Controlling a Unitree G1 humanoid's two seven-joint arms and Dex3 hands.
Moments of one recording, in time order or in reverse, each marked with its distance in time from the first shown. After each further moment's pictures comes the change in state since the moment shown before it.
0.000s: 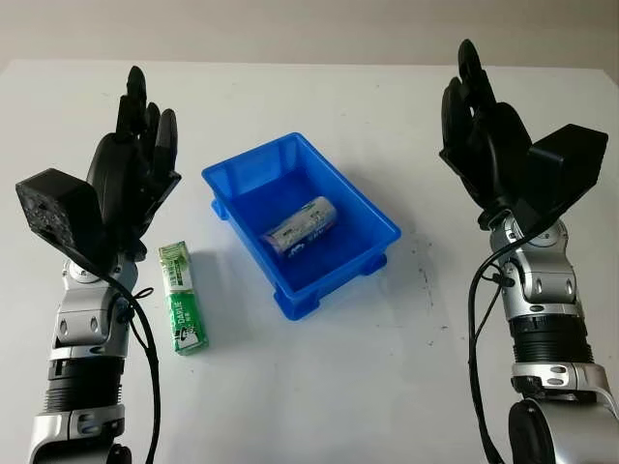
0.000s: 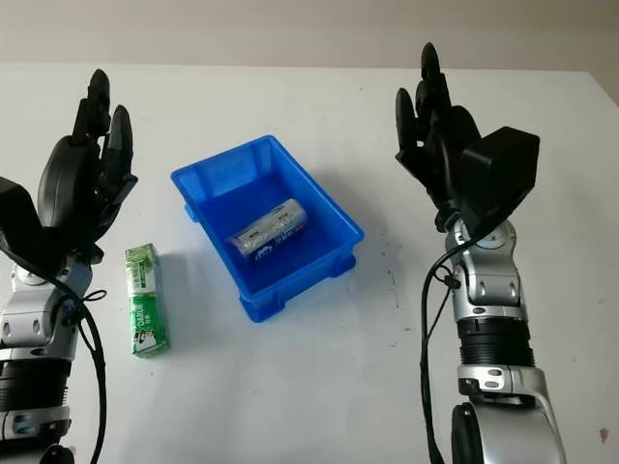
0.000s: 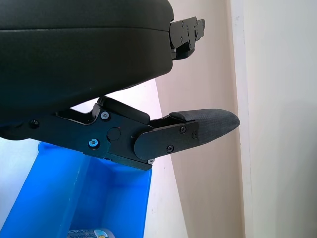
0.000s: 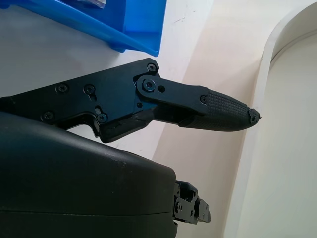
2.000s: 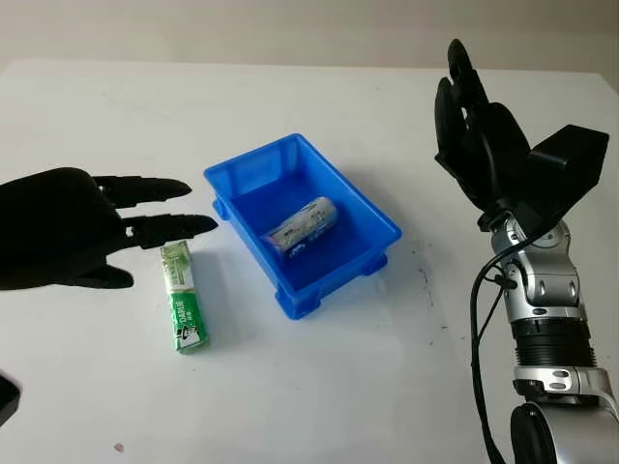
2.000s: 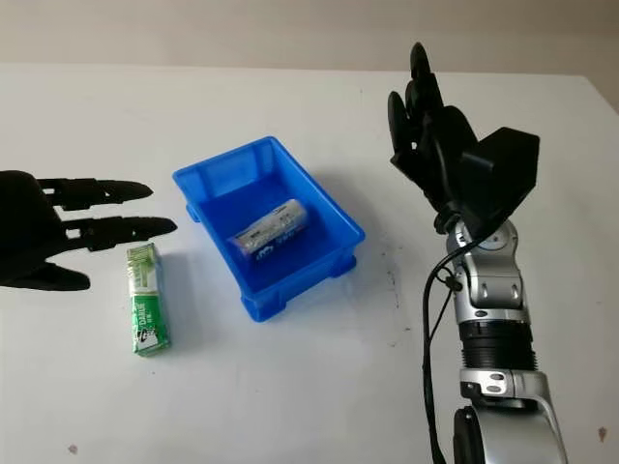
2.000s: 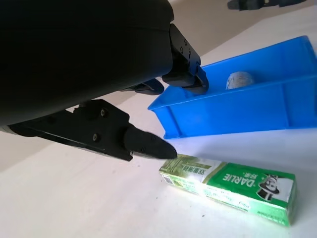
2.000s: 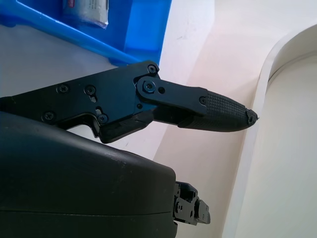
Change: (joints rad) left arm 0.338 0.839 0.099 -0.113 0.701 -1.019 -0.152; right arm 0.013 -0.008 0.007 -0.025 0.017 0.017 0.070
